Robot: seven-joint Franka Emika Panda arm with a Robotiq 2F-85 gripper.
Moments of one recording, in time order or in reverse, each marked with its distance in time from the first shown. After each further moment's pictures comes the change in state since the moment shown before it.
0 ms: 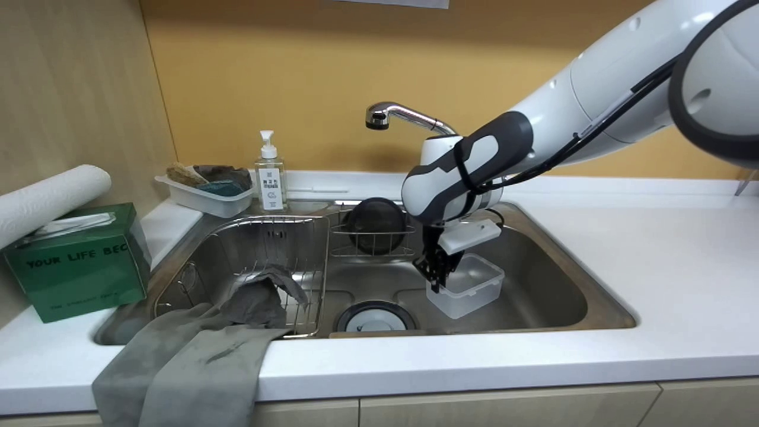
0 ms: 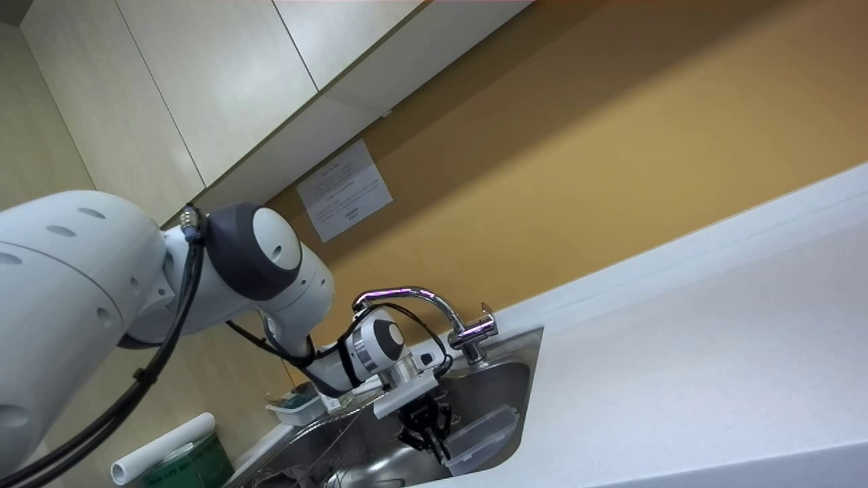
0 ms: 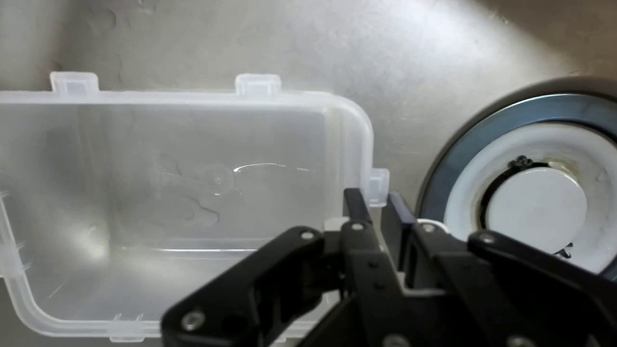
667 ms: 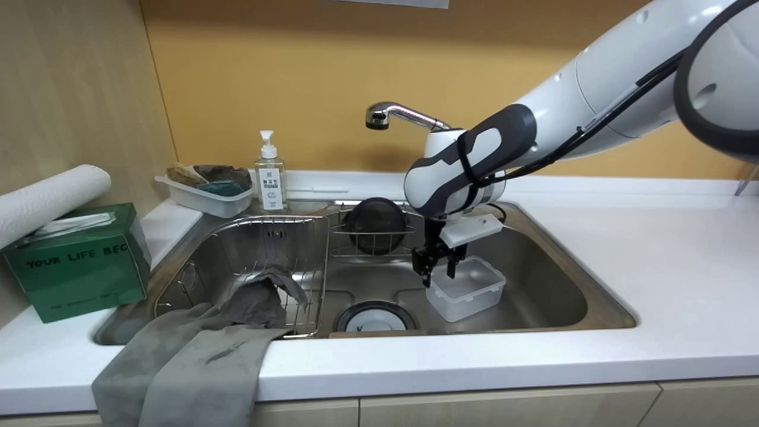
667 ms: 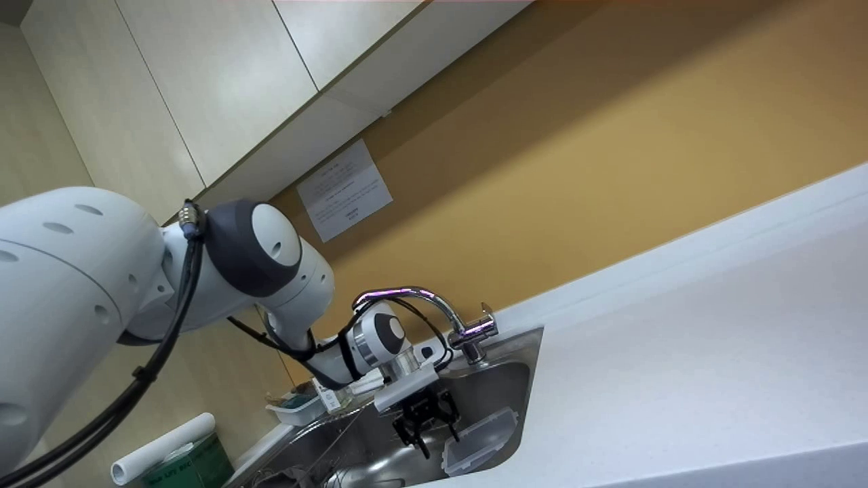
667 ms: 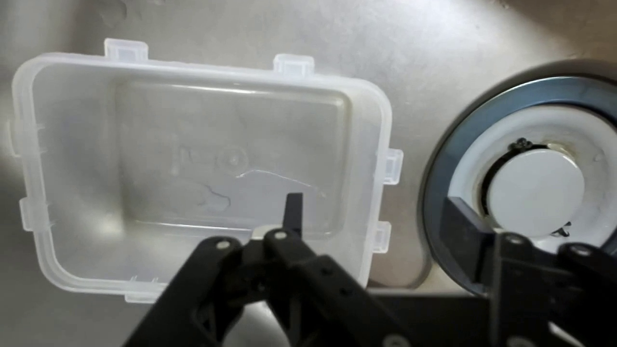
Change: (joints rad) arm -0.008 -0.011 0.000 0.011 0.015 -0.001 -0.006
